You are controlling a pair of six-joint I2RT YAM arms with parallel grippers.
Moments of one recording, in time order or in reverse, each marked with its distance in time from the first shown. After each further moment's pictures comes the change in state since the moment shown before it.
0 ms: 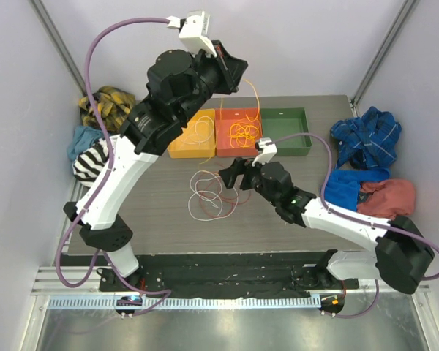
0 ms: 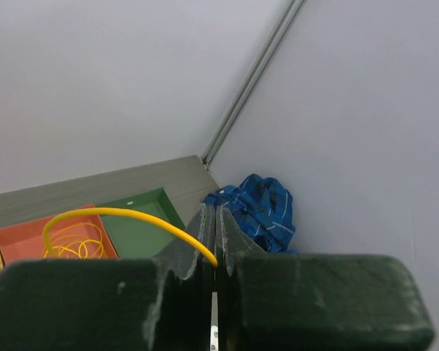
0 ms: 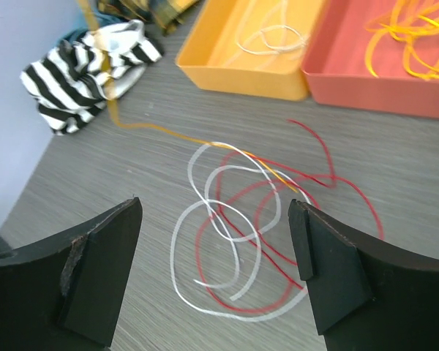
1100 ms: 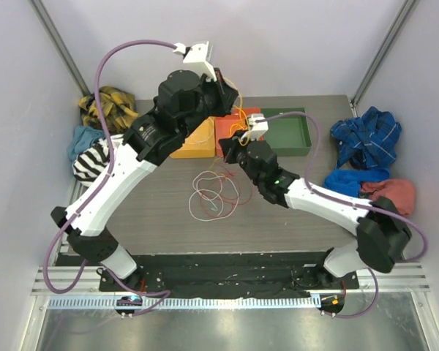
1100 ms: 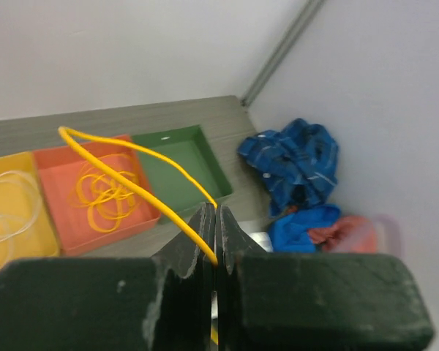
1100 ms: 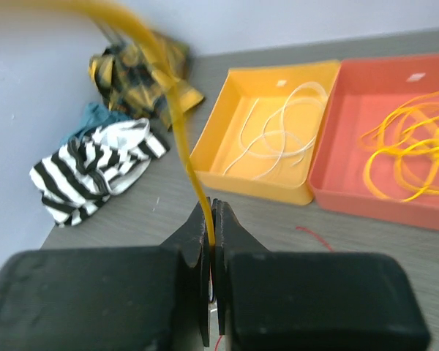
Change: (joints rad) left arm 0.015 -0.117 -0.306 -0.016 -0.015 -0.040; right arm 0.018 0.251 0.278 0.136 0.139 -0.060
